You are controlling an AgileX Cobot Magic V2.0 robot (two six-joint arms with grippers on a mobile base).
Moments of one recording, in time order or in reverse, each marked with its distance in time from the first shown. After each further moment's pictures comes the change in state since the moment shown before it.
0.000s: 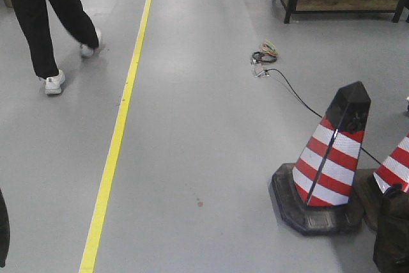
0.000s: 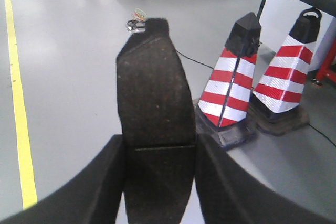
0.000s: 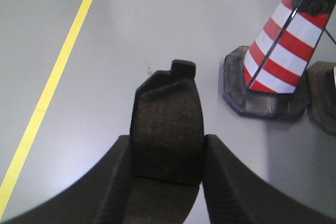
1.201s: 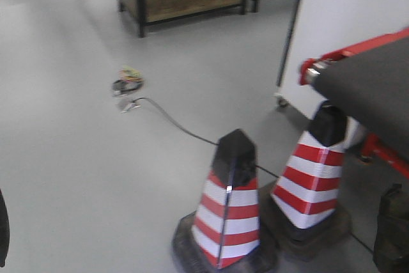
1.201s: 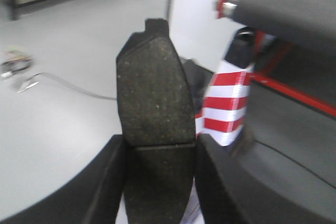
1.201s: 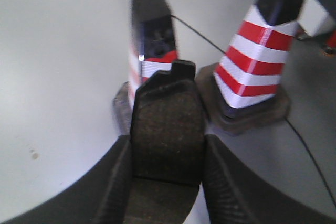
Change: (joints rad) left arm 0.000 0.000 0.000 0.002 0.000 0.000; right arm 0.000 0.000 0.000 0.000 -0.001 0.000
